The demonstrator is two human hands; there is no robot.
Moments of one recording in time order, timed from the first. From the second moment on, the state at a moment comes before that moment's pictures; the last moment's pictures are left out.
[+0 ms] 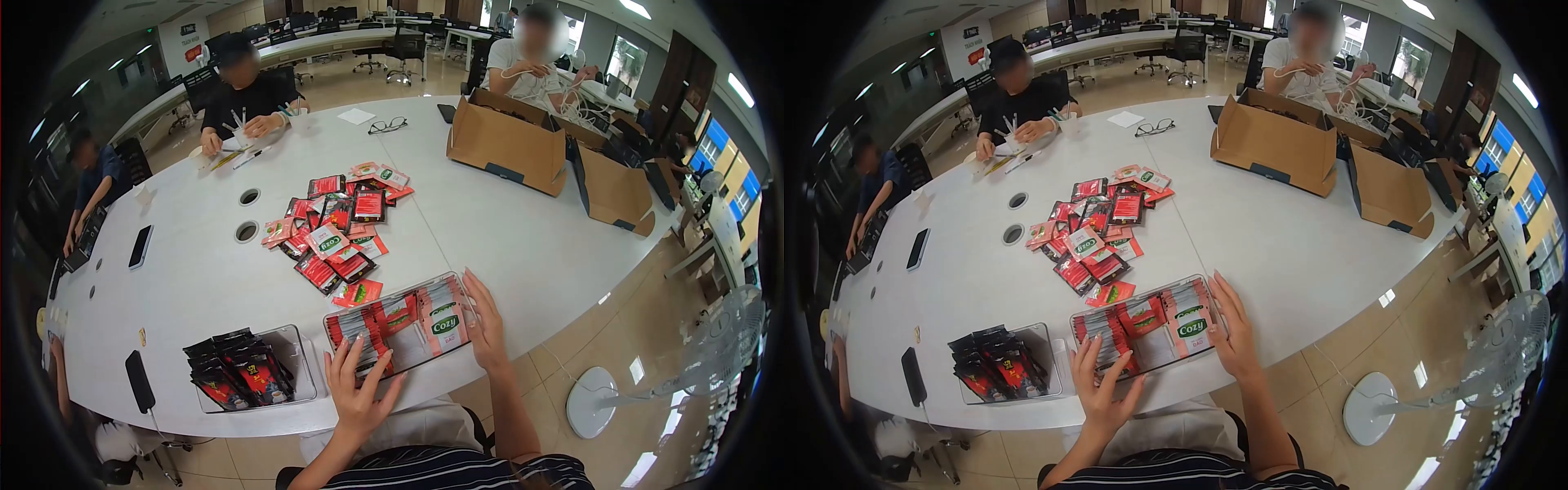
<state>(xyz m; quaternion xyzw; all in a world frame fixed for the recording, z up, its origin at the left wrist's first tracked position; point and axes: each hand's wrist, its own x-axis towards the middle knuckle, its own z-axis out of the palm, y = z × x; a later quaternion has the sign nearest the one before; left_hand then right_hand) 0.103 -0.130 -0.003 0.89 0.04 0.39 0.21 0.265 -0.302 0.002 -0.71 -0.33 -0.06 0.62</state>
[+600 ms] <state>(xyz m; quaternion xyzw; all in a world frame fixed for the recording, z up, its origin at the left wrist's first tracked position) 0.102 -0.130 -0.003 0.90 0.04 0.39 0.21 0.266 -0.304 0.000 -0.74 -0.35 -0.09 0.57</state>
